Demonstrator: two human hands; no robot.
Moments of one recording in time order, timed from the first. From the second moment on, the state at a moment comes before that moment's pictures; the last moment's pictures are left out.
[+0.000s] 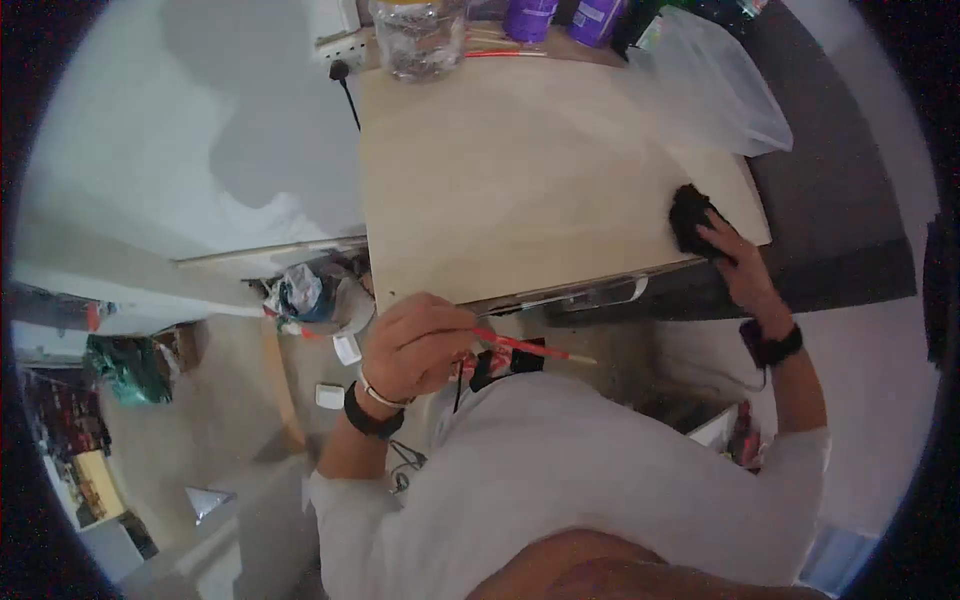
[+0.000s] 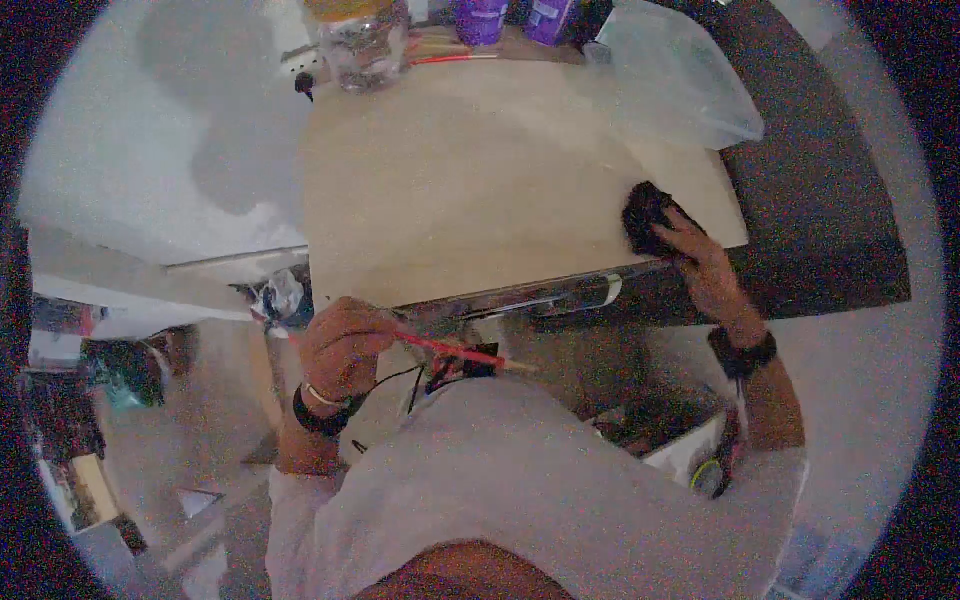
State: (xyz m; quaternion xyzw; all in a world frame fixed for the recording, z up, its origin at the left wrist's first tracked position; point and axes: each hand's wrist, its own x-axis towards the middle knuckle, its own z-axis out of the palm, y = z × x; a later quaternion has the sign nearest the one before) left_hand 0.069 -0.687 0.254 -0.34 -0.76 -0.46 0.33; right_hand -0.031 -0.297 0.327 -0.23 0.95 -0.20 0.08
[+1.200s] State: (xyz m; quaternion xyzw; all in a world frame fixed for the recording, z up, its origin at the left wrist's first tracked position) left_hand 0.026 -0.585 0.305 -0.10 -0.82 -0.51 0.25; right_hand -0.020 -0.367 0.312 -0.25 0.59 -0.77 -0.08
